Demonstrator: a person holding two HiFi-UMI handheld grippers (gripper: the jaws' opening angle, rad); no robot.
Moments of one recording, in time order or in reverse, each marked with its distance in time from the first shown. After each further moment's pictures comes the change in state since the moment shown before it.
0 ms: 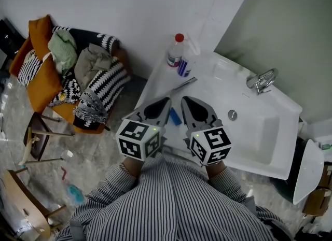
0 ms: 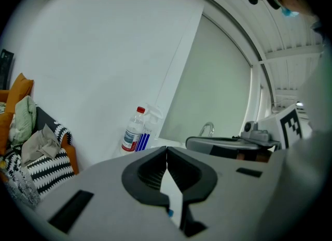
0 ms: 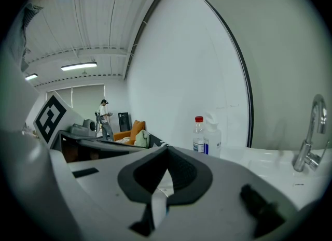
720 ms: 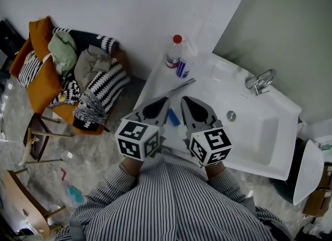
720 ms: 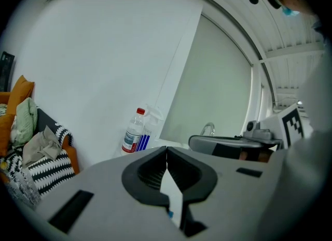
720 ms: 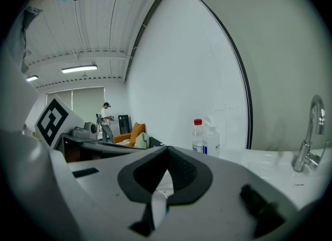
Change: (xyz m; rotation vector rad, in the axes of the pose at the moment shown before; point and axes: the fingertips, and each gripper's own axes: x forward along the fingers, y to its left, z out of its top) left arm 0.000 -0.002 0.003 0.008 -0.009 0.014; right arm -0.006 -0.002 0.007 0.008 -0.028 0.000
